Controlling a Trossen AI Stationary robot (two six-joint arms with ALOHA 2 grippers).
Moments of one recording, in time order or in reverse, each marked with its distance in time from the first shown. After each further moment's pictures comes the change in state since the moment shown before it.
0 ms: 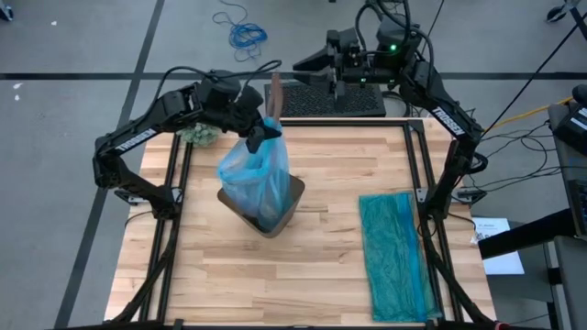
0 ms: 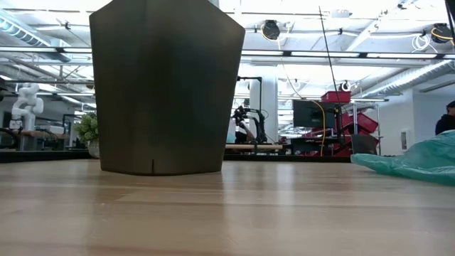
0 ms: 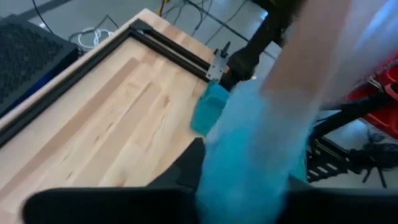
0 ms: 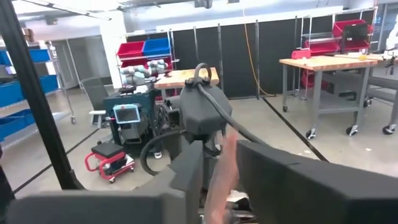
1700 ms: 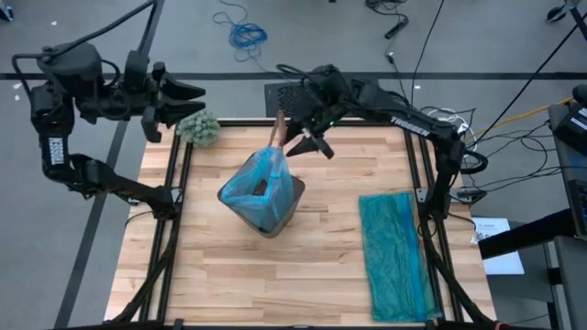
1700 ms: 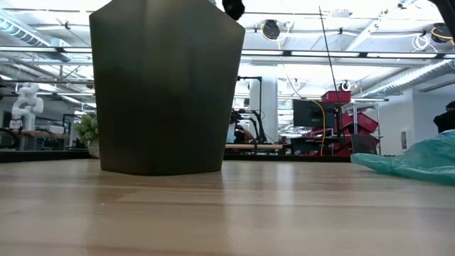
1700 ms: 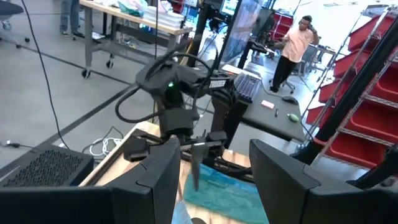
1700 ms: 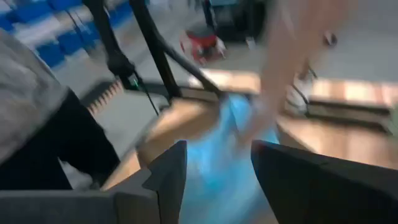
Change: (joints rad) left arm -0.016 -0.155 0.544 -0.289 -0.088 0.096; right arm 0.033 0.083 -0.345 -0.213 -0.409 -0.358
